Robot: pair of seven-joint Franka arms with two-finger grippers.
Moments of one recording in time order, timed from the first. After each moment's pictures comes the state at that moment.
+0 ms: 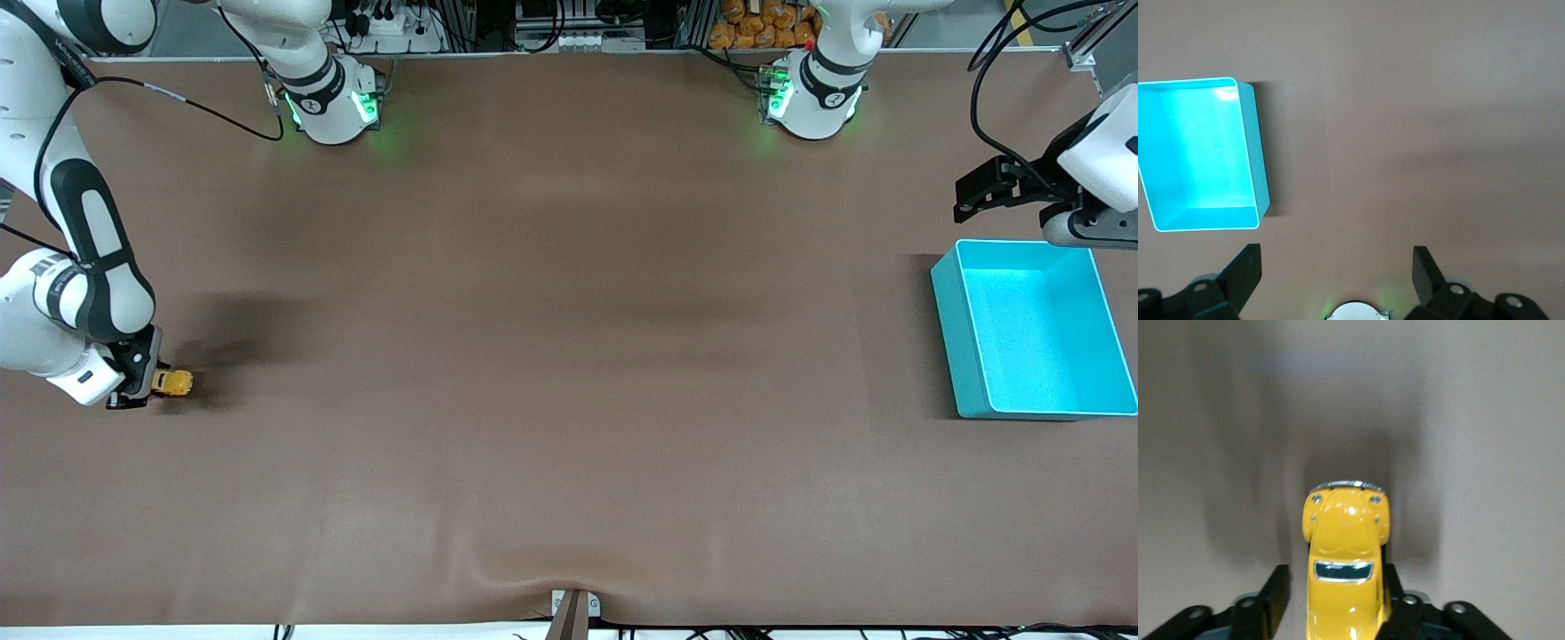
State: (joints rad) left arm -0.02 0.07 -0.09 -1.41 0.02 1.39 -0.02; right arm -0.33 0.67 -0.07 -1.77 0.02 2.40 -1.97
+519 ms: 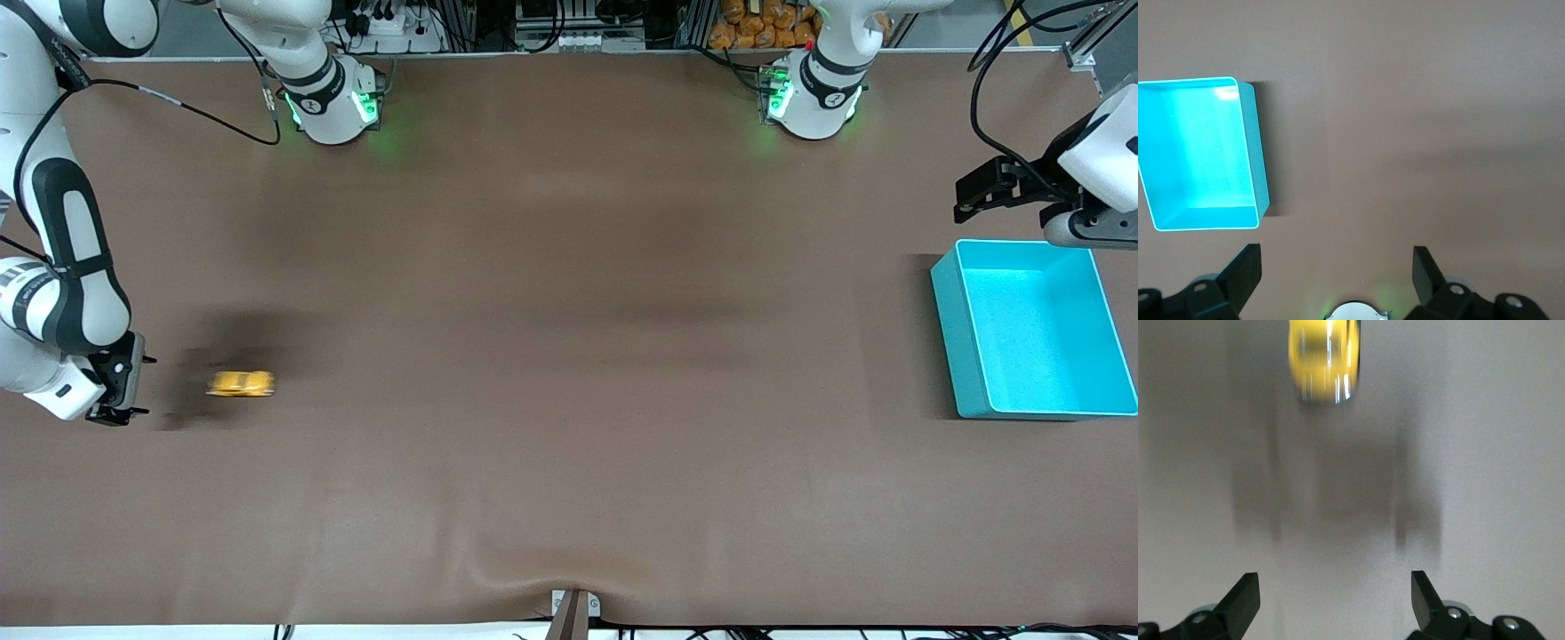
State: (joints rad) left arm -0.02 0.07 -0.09 -1.41 0.02 1.39 -0.02; right arm -0.32 0.68 -0.05 -1.64 0.02 2.25 -1.98
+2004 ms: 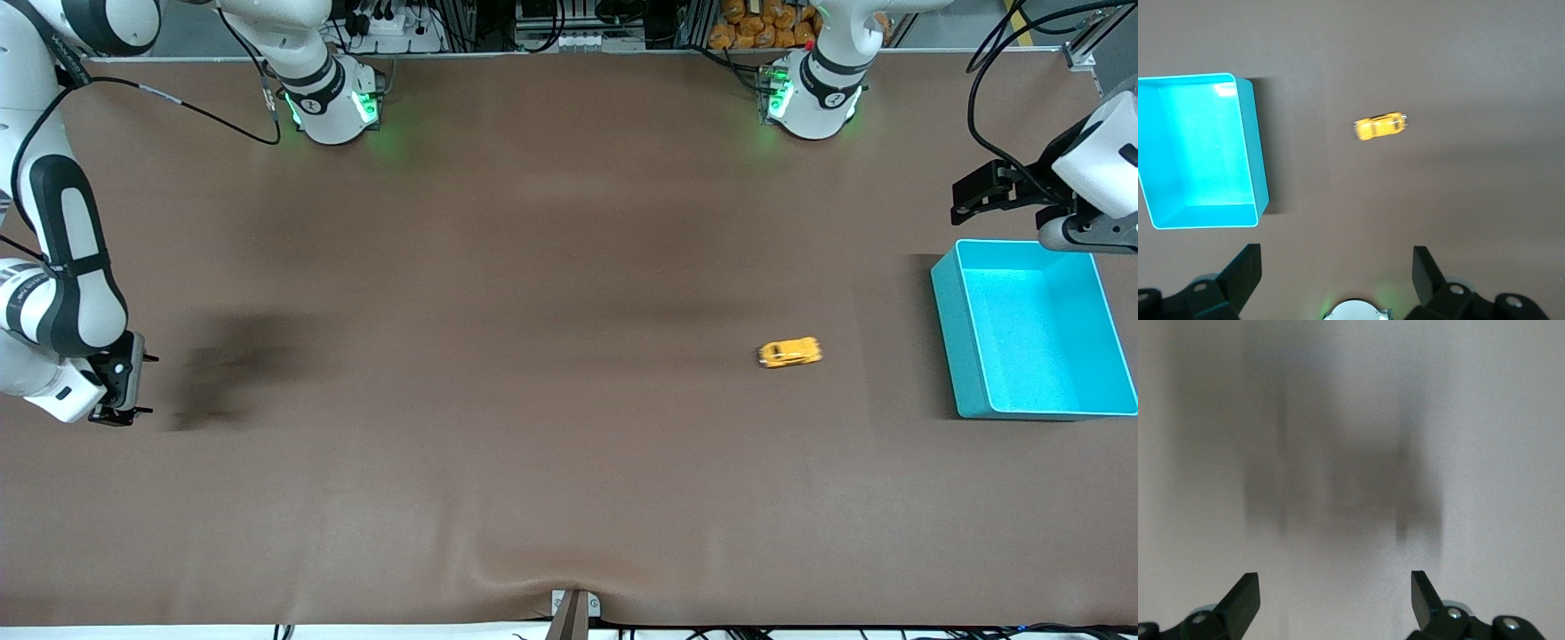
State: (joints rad) left arm -0.02 0.07 -0.09 -1.42 0.02 1.39 -0.02; right arm -0.32 0.67 -0.05 -1.61 0.02 2.18 -1.98
